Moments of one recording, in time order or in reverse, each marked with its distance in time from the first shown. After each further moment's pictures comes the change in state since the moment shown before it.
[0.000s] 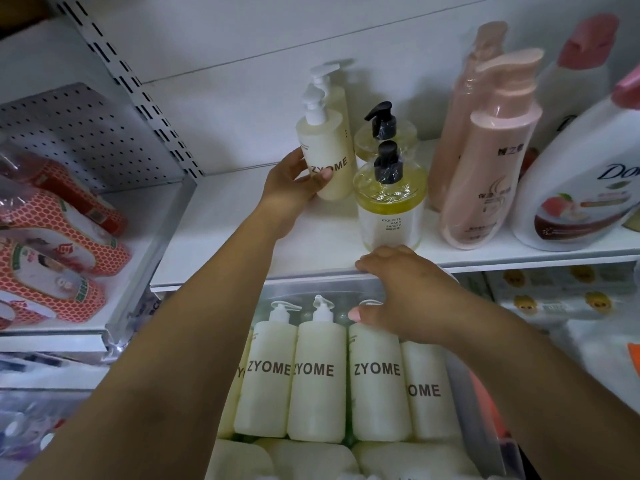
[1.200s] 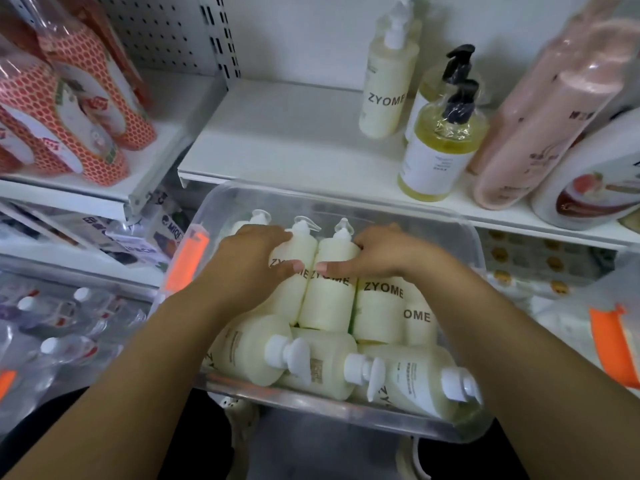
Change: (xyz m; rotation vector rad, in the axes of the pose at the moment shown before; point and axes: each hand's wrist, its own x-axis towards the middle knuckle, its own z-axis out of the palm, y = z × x) left_hand -0.255 -0.019 -0.060 0.992 -0.061 -0.157; right_hand 0.008 -0.052 0.045 -0.161 -0.403 0.149
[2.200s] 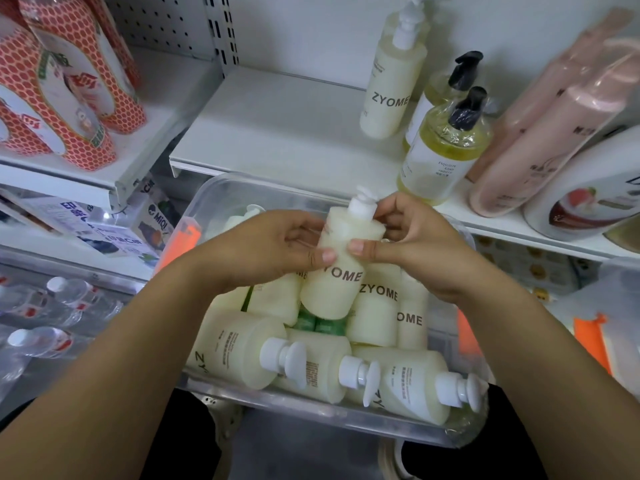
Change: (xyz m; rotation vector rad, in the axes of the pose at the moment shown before) left_hand 0.011 0.022 -0.023 -0.756 -0.378 0.041; right_hand -0.034 0.020 -0.003 0.931 0.297 -0.263
